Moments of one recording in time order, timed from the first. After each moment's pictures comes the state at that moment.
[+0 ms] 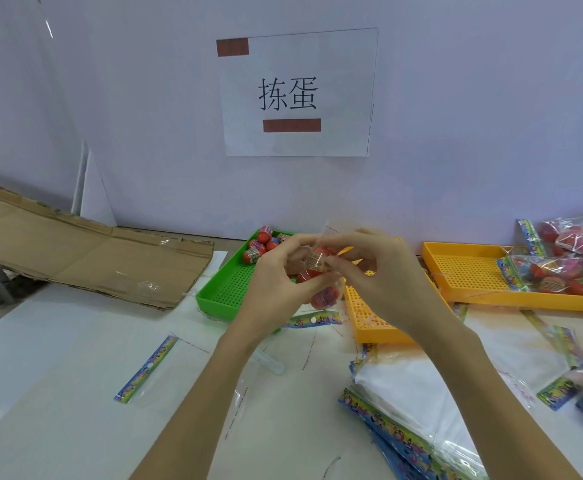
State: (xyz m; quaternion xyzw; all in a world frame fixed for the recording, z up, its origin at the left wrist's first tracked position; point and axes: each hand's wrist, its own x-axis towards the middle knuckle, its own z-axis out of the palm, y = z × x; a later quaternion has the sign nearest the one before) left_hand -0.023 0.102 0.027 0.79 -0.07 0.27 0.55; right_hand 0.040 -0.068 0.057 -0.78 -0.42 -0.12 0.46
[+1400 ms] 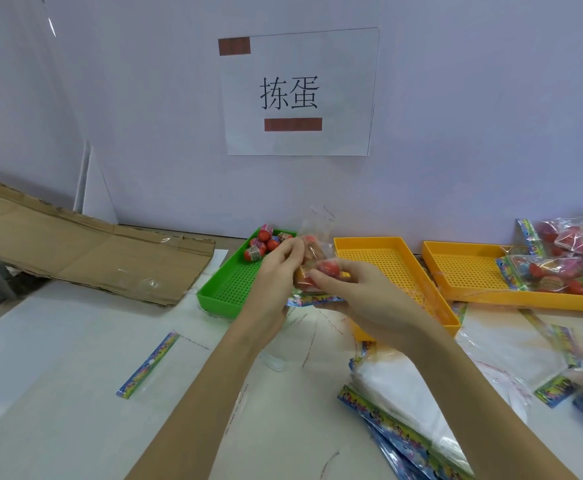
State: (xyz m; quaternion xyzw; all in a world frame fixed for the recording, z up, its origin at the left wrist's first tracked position) left_hand -0.014 0.094 0.026 0.61 0.09 0.18 0.77; right_hand 0.034 -0.051 0.036 -0.66 -0.26 0.25 0.65
